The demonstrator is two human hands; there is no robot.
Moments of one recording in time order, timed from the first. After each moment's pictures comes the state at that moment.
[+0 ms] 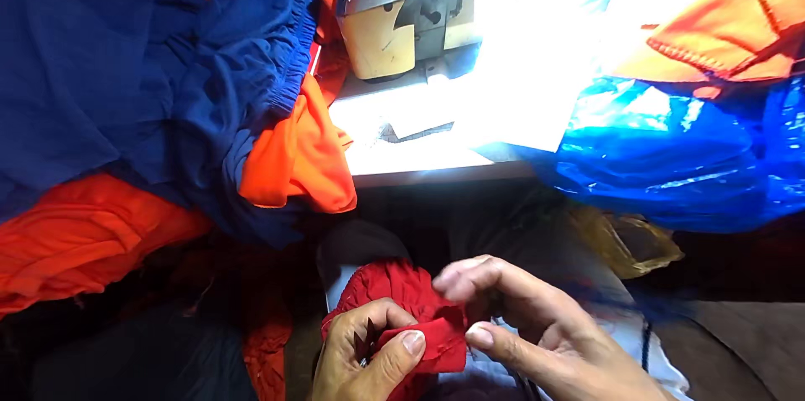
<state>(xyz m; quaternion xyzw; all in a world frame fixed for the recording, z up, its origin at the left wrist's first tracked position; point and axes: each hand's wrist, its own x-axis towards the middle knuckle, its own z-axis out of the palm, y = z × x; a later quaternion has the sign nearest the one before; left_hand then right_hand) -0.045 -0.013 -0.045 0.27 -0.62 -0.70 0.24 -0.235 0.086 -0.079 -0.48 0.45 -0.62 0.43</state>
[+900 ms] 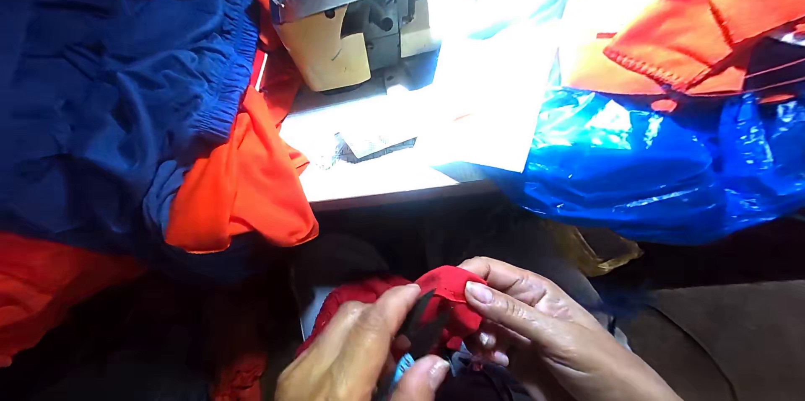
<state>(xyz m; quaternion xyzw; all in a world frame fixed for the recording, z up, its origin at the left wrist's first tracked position) -0.087 -0.022 0.006 0.30 -0.85 -0.39 0.17 -0.249 0.080 -0.058 -0.12 0.41 -0.68 0.59</state>
